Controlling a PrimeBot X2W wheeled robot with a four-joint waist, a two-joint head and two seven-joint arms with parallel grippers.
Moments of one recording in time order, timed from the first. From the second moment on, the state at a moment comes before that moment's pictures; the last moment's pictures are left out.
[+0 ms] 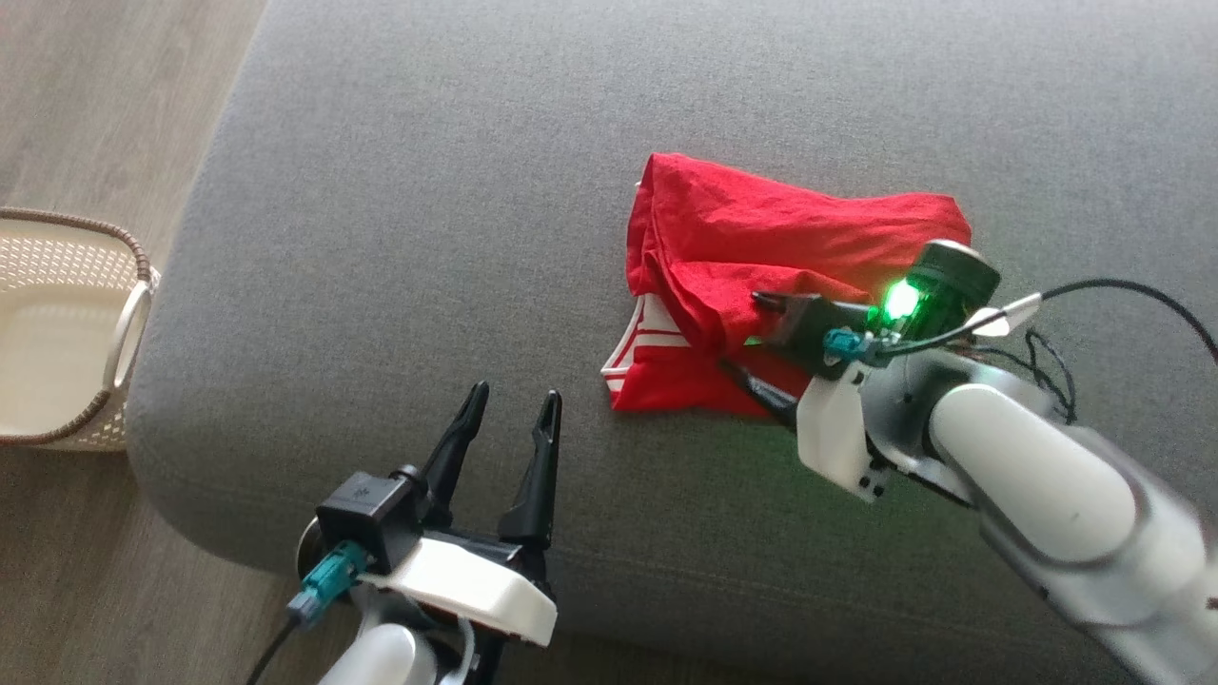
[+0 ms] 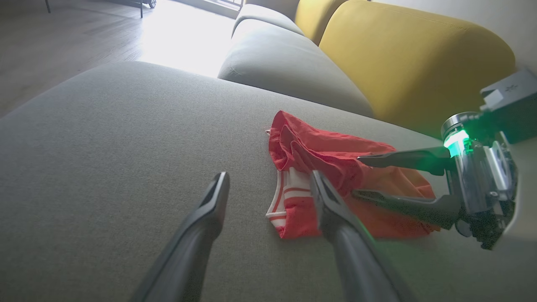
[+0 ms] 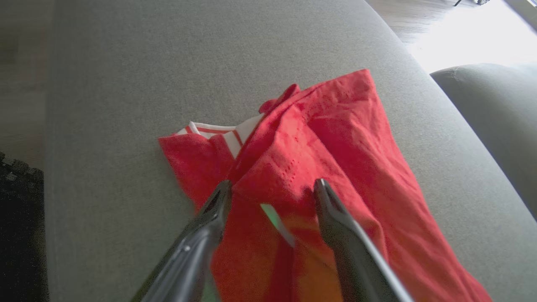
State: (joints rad) left arm -0.09 0.18 -0.61 0.00 -0.50 0.18 -0.25; right arm -0.66 -0.40 0.80 0.33 0.21 0.13 0.19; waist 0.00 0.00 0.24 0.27
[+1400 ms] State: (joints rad) left arm -0.09 0.18 -0.60 0.01 -0.51 0.18 -0.25; right arm -0.54 -0.19 0.56 0.27 0.38 0.13 0.18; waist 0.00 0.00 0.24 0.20
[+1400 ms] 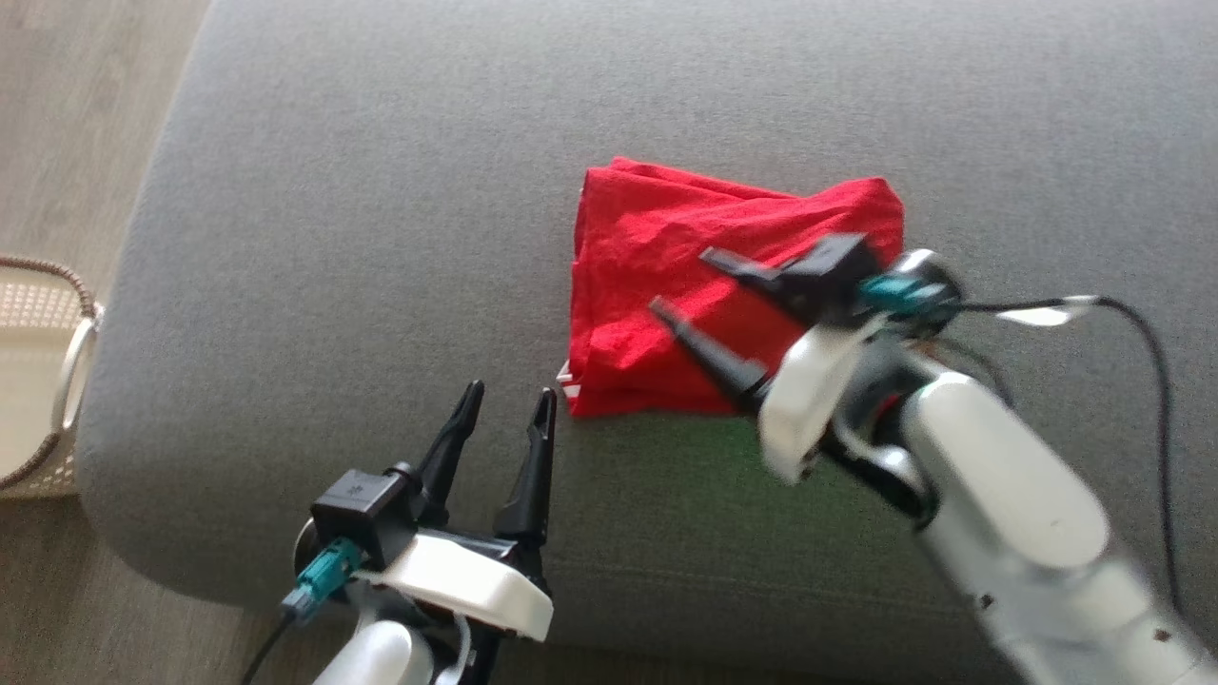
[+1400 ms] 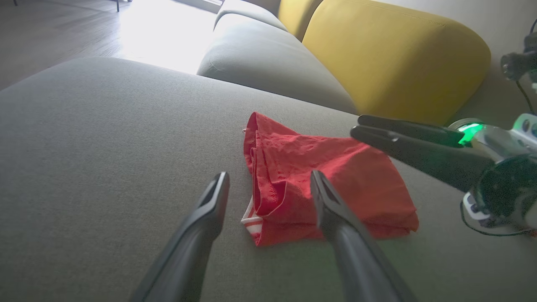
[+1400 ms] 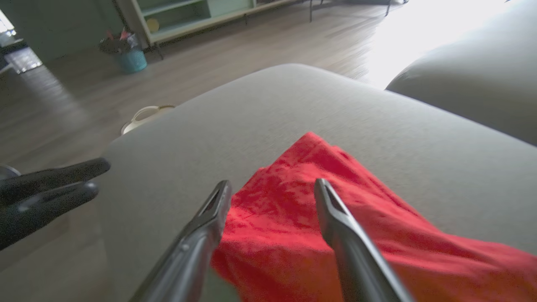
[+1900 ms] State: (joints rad) left arm -0.07 0.18 -0.48 -0.03 -0.50 0.26 -0.25; right arm -0.35 -0.09 0.15 0.26 0.19 0.13 -0.08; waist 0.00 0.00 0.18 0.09
